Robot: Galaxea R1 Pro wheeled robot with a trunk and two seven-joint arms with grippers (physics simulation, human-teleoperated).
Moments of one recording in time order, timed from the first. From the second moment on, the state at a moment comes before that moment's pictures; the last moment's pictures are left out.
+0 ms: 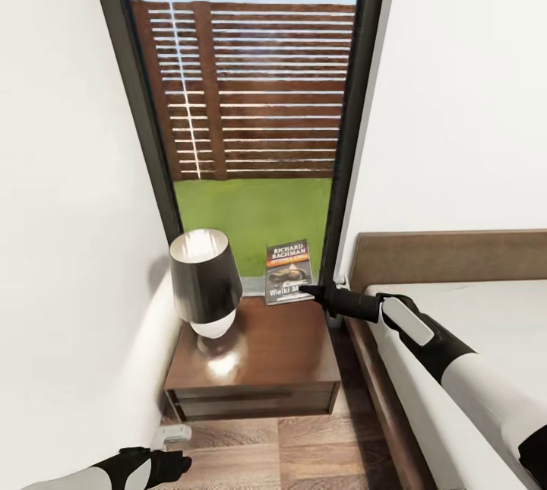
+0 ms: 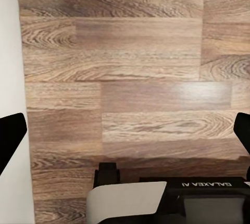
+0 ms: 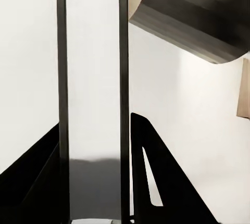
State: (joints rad) left arm -0.64 0.07 -0.09 0.05 0.14 0.13 -0.12; right arm -0.88 -0.25 0.60 -0.74 -1.40 0.75 0.52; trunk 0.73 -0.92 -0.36
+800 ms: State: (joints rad) left arm -0.64 0.07 -0.09 0.05 0.14 0.13 -0.12; right arm -0.86 -0.25 0.60 -0.74 -1.41 0.85 0.54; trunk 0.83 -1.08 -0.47
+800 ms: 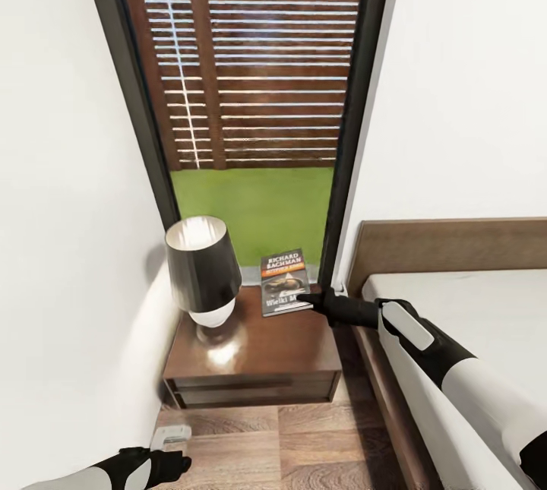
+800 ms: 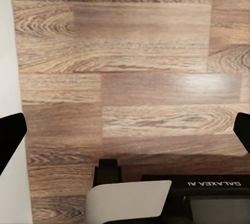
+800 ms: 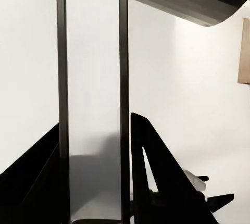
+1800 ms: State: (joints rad) left arm -0.64 0.06 -0.09 0.05 0.14 0.13 -0.12; right arm -0.86 -0.25 0.59 -0.74 -1.41 0.86 0.62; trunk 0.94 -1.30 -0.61
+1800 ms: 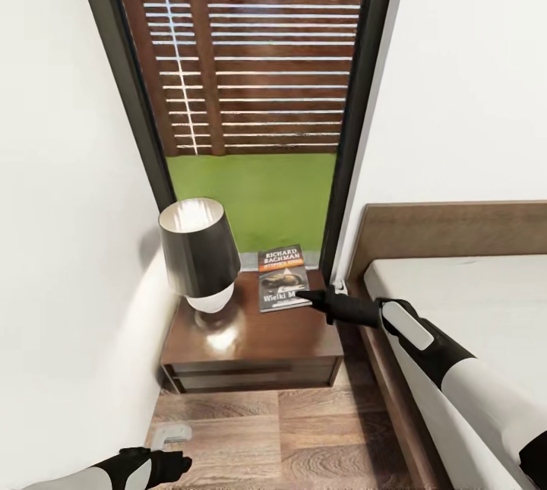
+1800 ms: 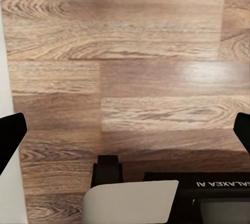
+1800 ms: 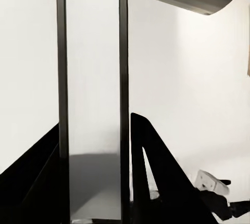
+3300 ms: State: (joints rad) left arm -0.64 0.06 -0.09 0.05 0.14 0.13 -0.12; right arm -0.86 -0.25 0.60 -0.73 -1.41 0.86 0.74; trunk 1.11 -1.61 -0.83
